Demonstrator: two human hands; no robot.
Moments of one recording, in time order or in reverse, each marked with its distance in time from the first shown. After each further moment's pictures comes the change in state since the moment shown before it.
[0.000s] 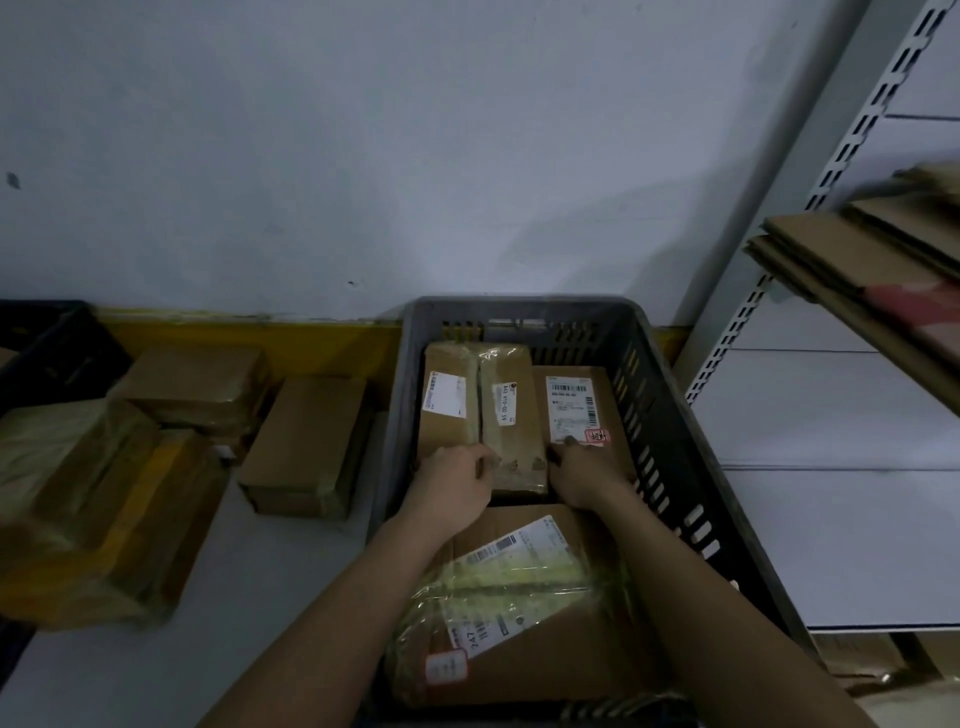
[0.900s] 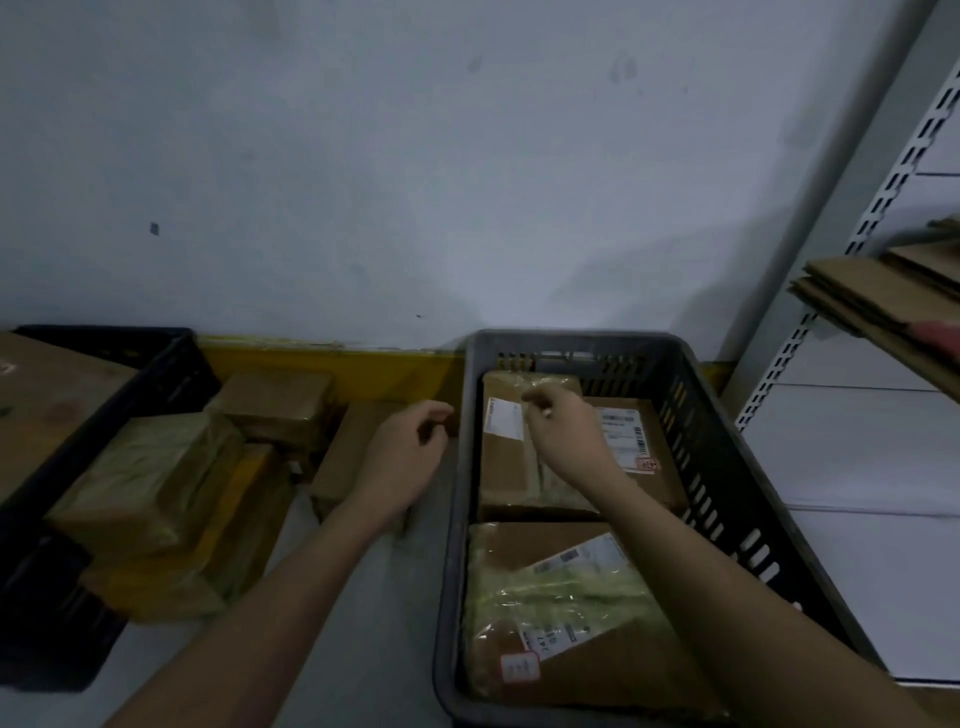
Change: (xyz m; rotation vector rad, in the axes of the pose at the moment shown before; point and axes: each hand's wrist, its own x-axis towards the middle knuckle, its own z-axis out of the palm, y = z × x) left_hand -0.023 -0.062 -0.101 -0.224 0.356 0.029; right_hand -0.057 -0.126 -0.053 0.529 0.440 -0.341
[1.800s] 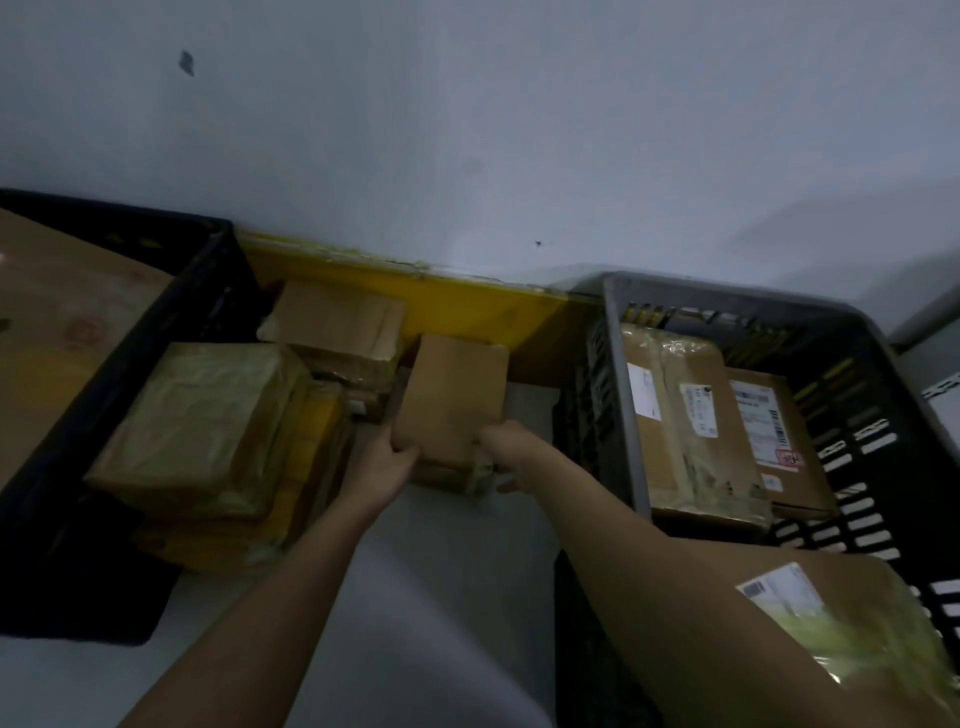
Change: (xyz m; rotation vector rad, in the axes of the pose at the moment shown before) left_hand 0.019 -0.218 -0.046 -0.235 -0.197 -0.646; right_hand 0.041 -0.064 0.228 0.171 -0.567 0.846
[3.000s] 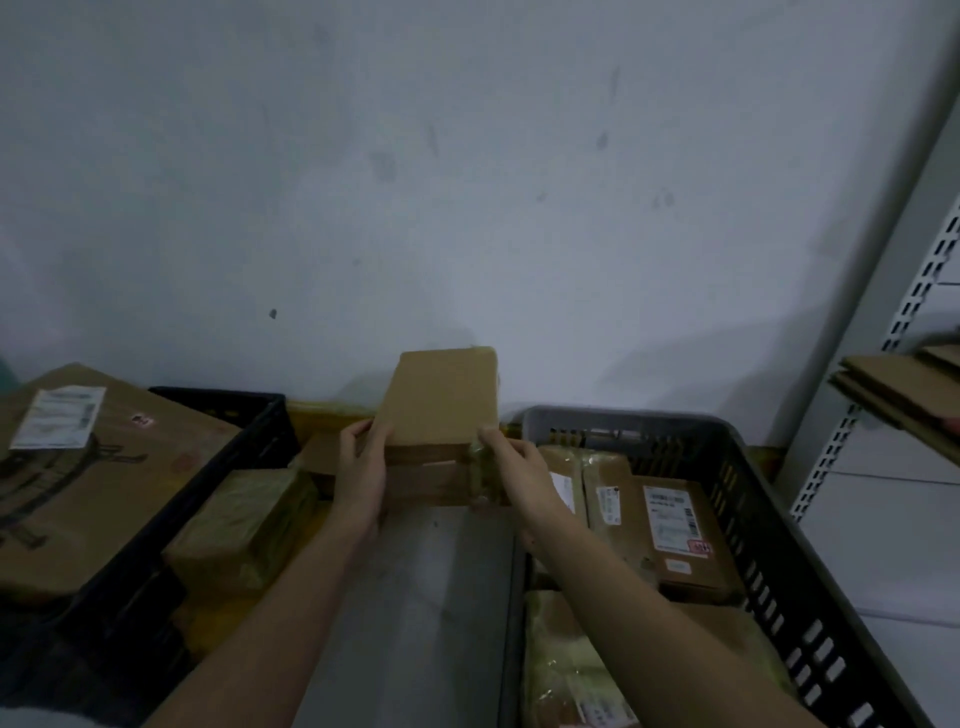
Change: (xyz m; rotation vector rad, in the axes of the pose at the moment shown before) left_hand -0.149 0.163 0.003 -0.638 0.409 0.296; right_hand -0.167 0.020 -0.108 0.567 0.018 -0.574
